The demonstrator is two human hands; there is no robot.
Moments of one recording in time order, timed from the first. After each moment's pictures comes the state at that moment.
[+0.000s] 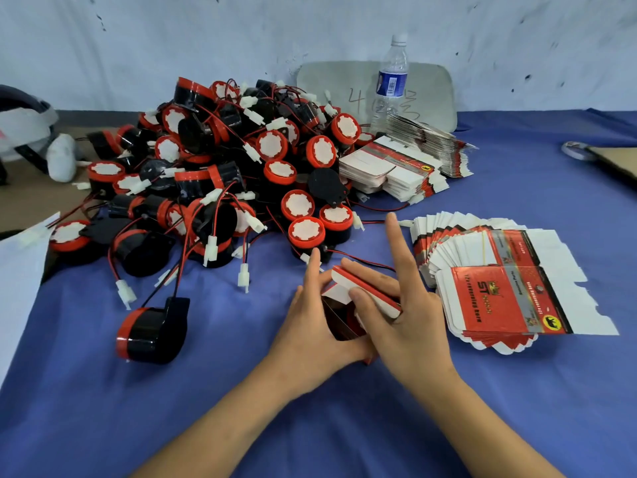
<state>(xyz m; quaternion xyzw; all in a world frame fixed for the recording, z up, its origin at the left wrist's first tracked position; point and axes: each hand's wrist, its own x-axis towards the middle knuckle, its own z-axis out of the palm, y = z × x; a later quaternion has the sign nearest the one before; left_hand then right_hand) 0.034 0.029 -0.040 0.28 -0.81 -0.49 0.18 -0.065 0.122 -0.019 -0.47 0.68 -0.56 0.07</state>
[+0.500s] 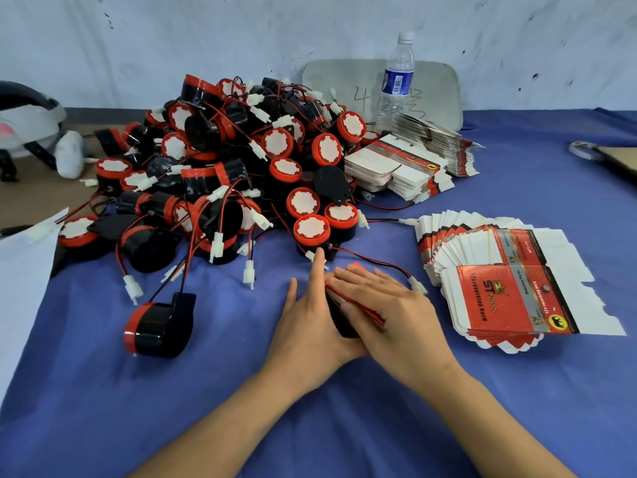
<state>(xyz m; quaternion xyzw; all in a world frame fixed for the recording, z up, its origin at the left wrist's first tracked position) 0.030 0.028 -0.046 0.30 -0.86 -0.37 0.22 -0.070 0.116 -0.027 -0.59 0.72 -0.37 -0.01</state>
